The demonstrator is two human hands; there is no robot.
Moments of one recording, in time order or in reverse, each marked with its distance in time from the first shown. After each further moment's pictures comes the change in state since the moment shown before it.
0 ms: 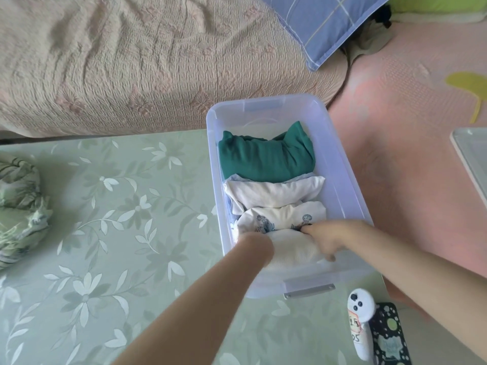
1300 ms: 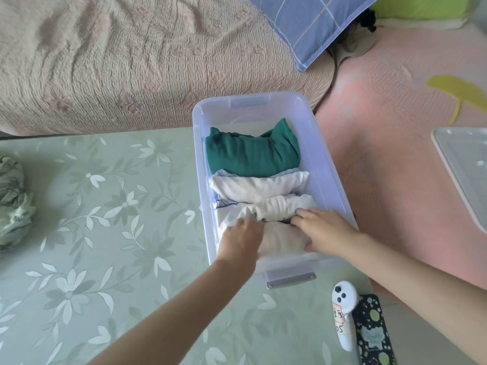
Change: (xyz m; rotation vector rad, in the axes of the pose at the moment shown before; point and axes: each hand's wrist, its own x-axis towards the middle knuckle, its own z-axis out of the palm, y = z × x) left_hand -0.042 0.026 0.023 -0.277 0.623 -0.211; right_hand -0.040 -0.002 0.028 -0.195 0.567 -0.014
